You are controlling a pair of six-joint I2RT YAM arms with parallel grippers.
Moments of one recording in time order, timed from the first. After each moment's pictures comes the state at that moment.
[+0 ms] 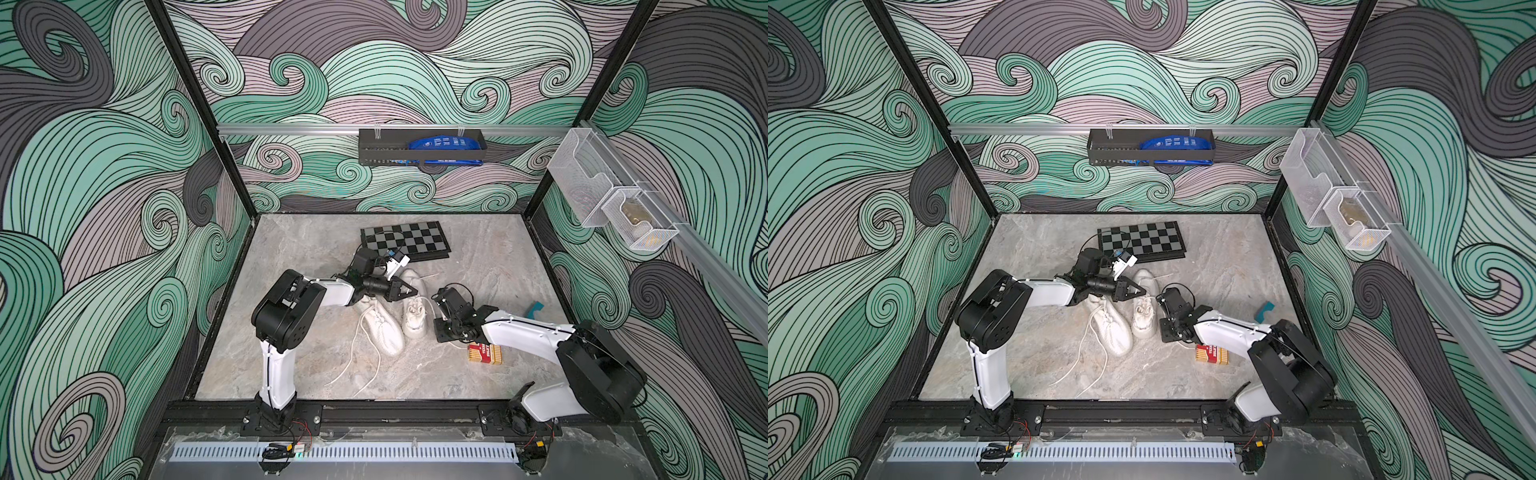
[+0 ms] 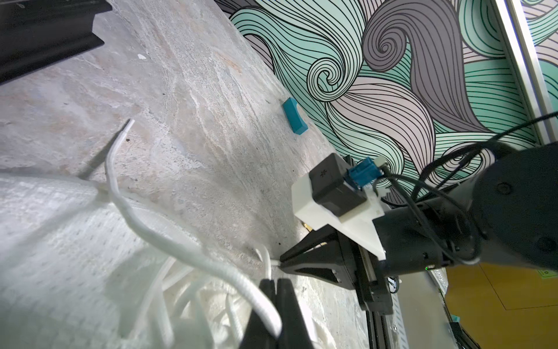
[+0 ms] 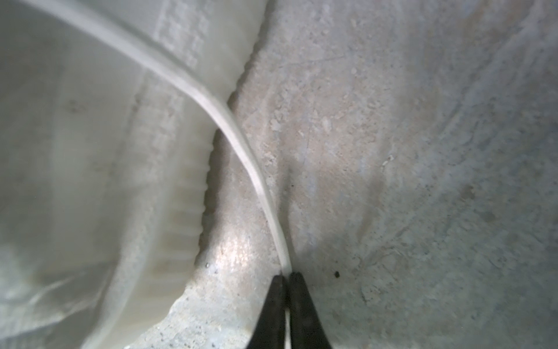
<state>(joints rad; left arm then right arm) -0.53 1.96 1.03 0.36 0.95 -0.27 0.64 1.46 0.64 -0.39 0.11 0.48</state>
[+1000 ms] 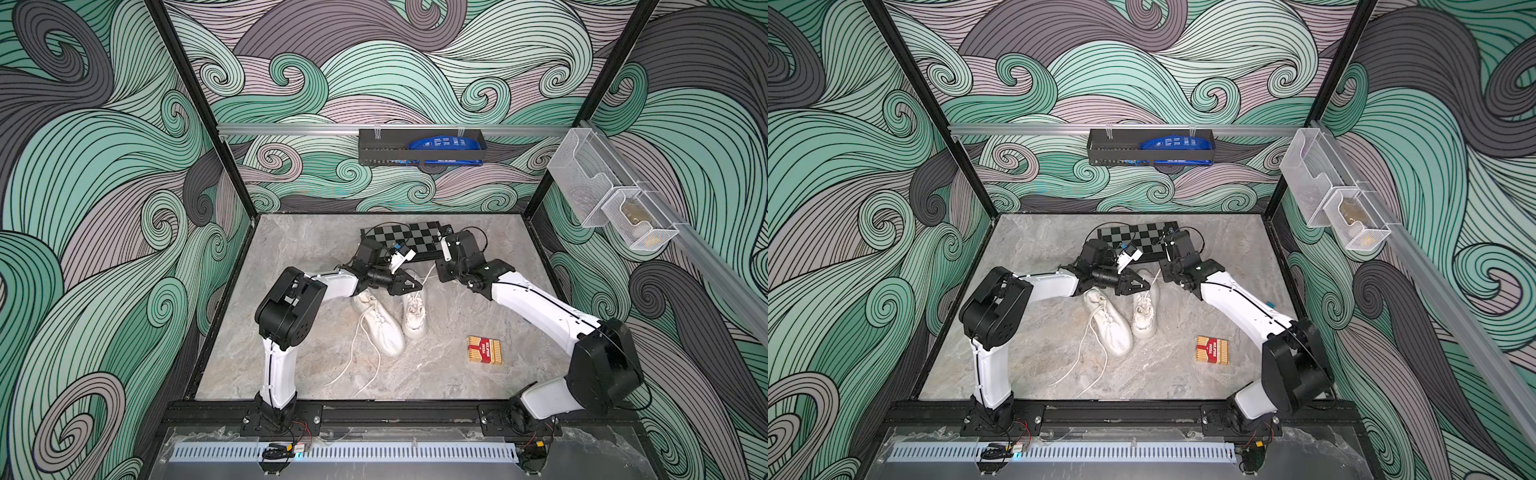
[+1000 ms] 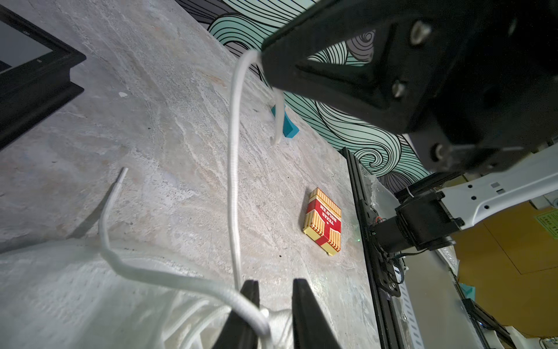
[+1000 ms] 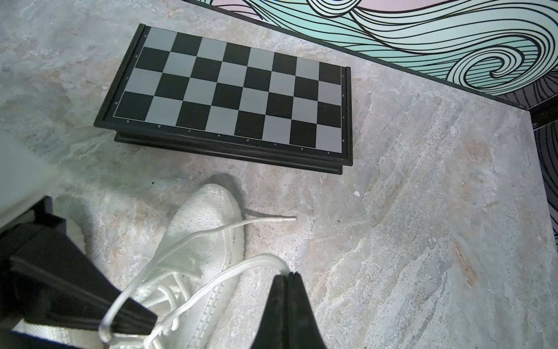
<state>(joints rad) -0.53 2.01 1.18 0.23 1.00 -0.14 0.48 1.49 1.13 -0.45 0.25 0.09</state>
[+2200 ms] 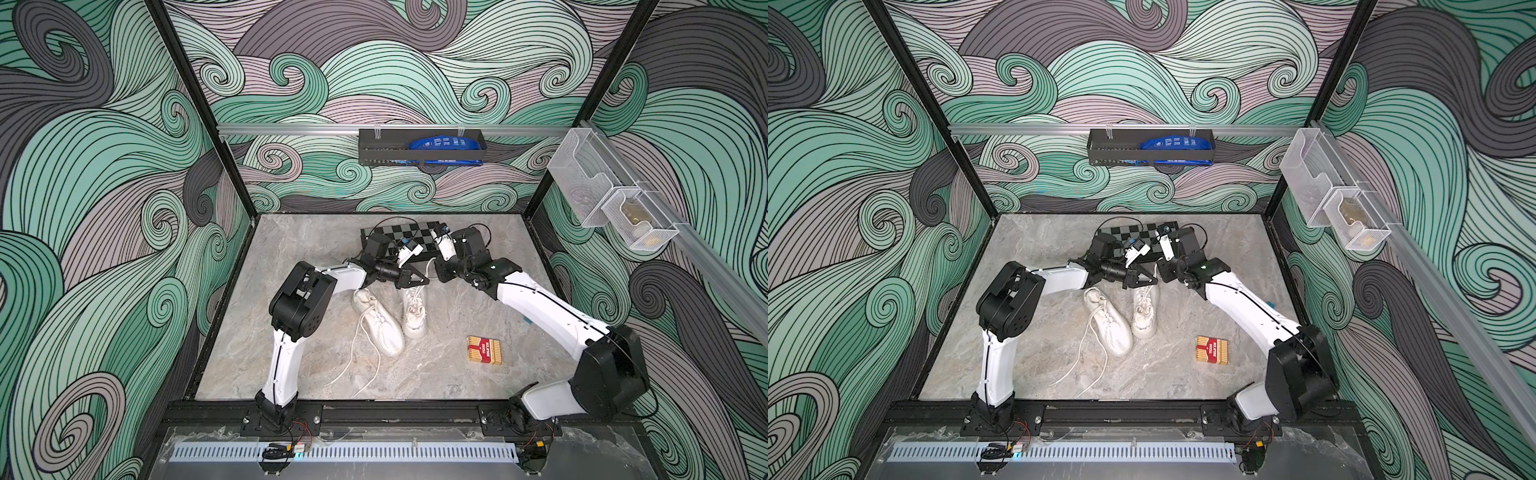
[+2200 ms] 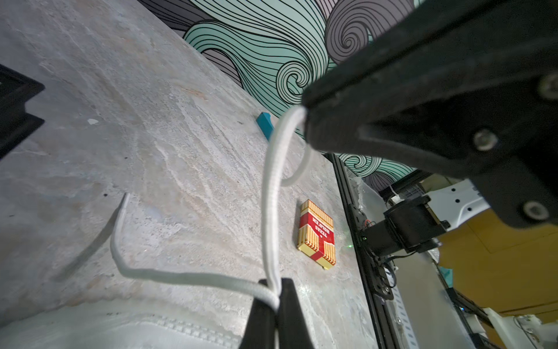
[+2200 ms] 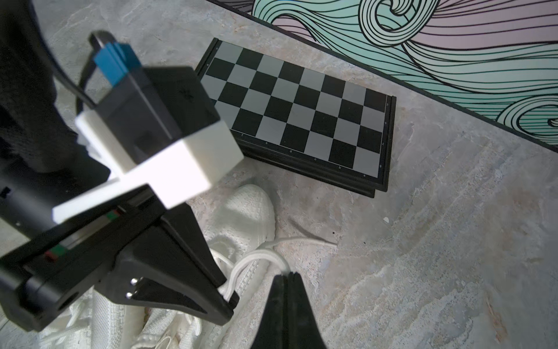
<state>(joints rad) -0.55 2.11 1.32 0.25 1.09 -0.16 0.45 1.46 1.15 -0.44 0.05 -0.05</state>
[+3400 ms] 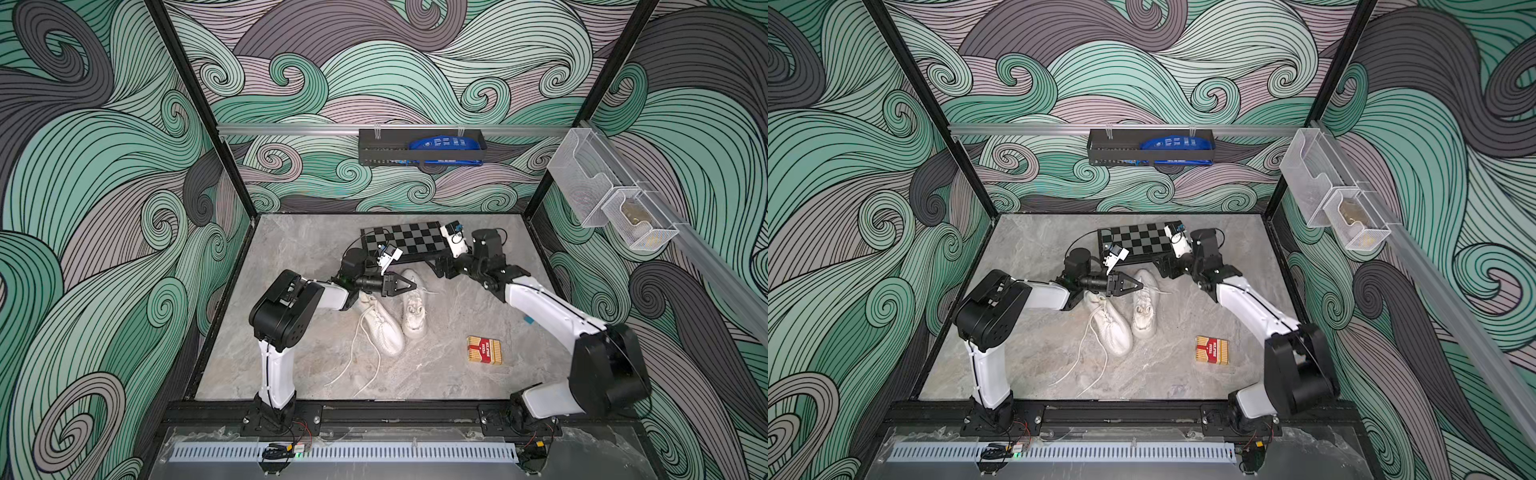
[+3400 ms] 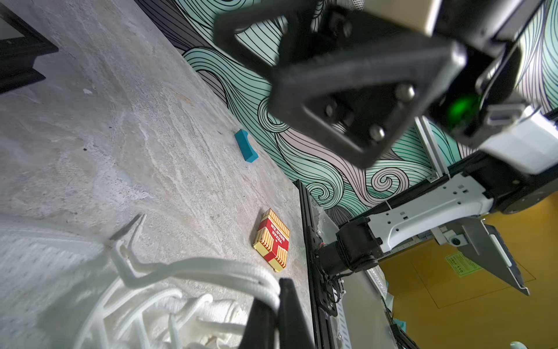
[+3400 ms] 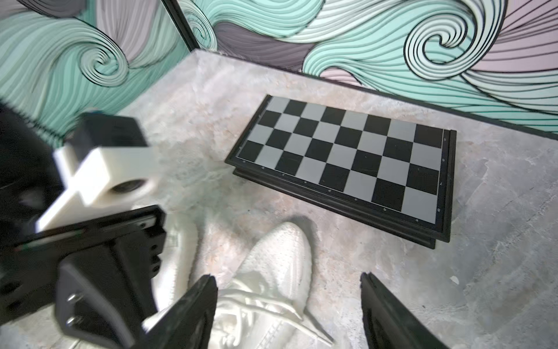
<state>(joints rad) -0.49 1.96 0.94 0.83 1.11 -0.66 0.32 1.36 0.87 -0.06 -0.35 0.03</state>
